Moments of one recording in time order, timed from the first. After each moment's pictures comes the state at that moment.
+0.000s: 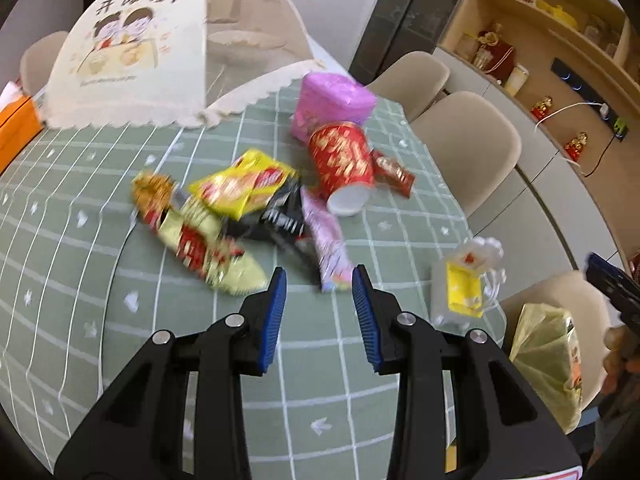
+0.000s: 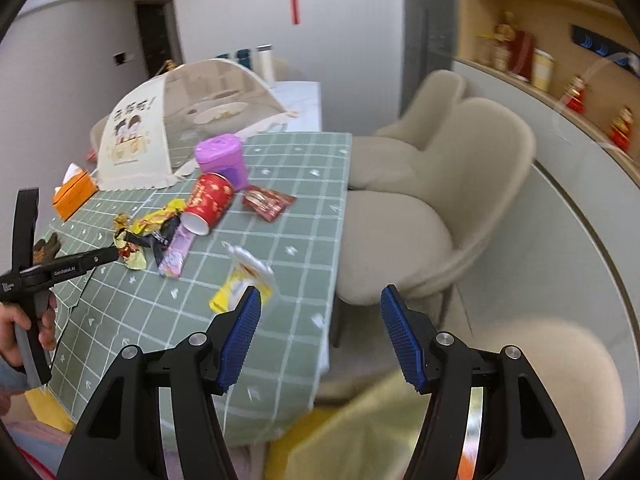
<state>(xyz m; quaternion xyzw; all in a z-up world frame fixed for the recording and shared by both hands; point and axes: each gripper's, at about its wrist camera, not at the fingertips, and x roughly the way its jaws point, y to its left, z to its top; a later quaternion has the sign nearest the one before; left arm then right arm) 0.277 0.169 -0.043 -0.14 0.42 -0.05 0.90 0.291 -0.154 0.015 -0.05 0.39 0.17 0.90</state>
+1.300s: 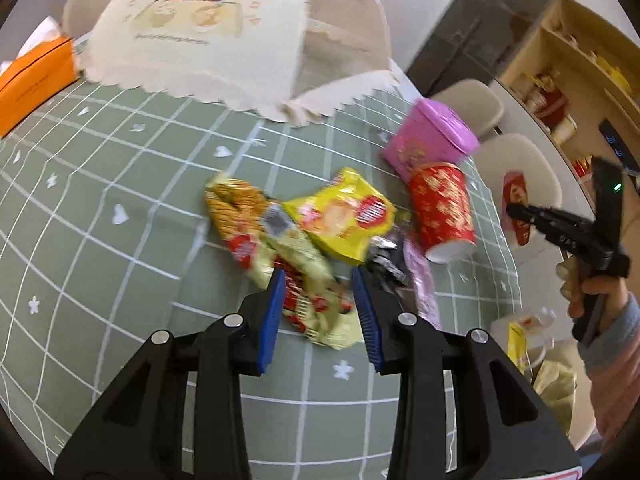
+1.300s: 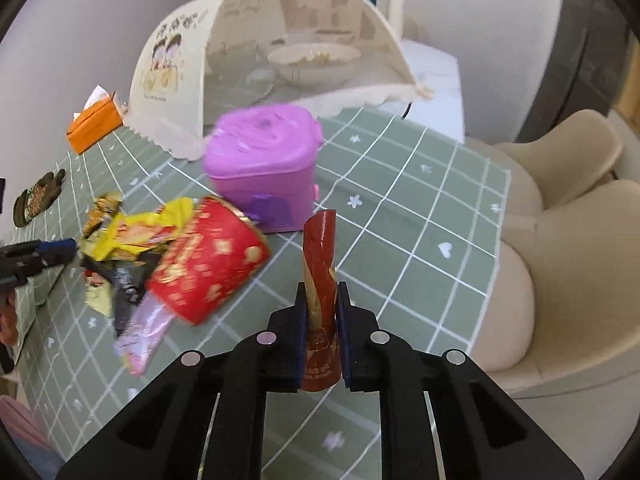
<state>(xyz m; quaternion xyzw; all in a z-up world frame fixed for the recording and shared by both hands) 0.306 0.247 -0.077 -0.20 0.43 0.01 0.88 0.472 -0.013 -0.039 -0.16 0.43 0.32 0.83</state>
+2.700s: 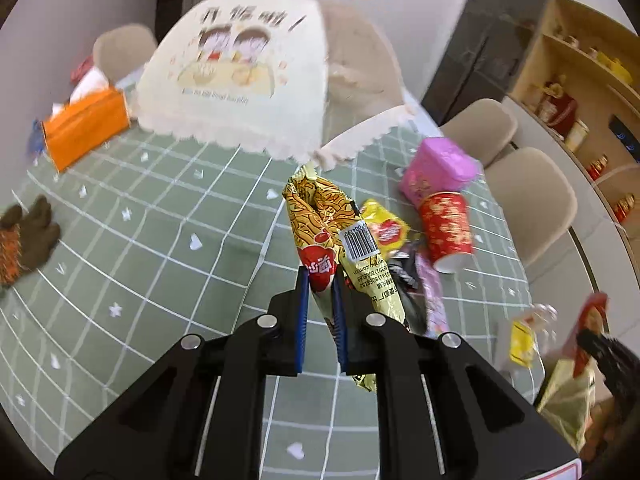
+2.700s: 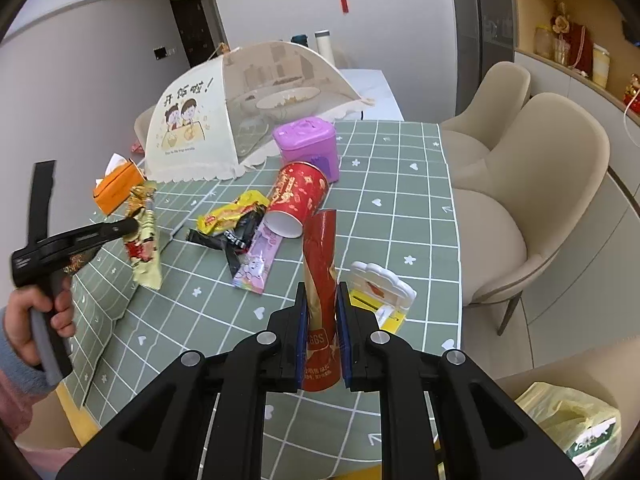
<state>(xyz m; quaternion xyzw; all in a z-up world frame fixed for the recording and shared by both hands) 0.259 0.255 -0.019 -0.15 0.39 0.07 0.90 0.282 -0.063 -0.005 -0.01 0.40 0.23 0.89</state>
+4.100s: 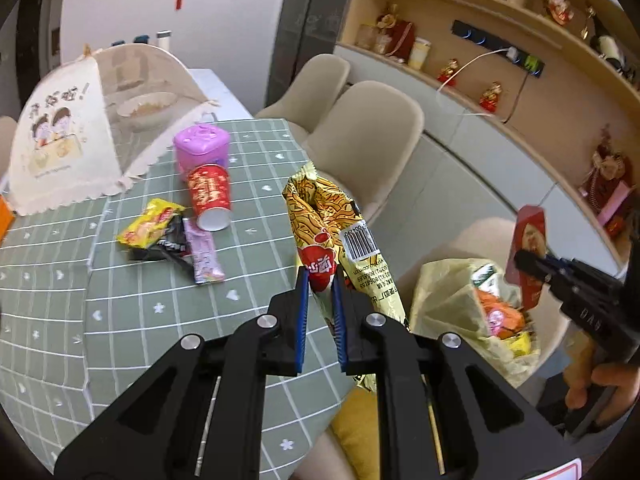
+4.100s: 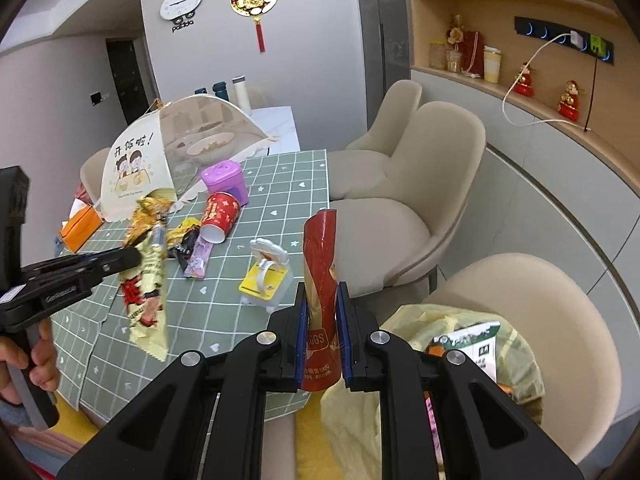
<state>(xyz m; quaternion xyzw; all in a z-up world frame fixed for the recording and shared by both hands) 0.206 0.064 0.048 -0.05 0.39 -0.17 0.91 0.166 -0.165 0.061 0.00 0.36 0.07 0.93</state>
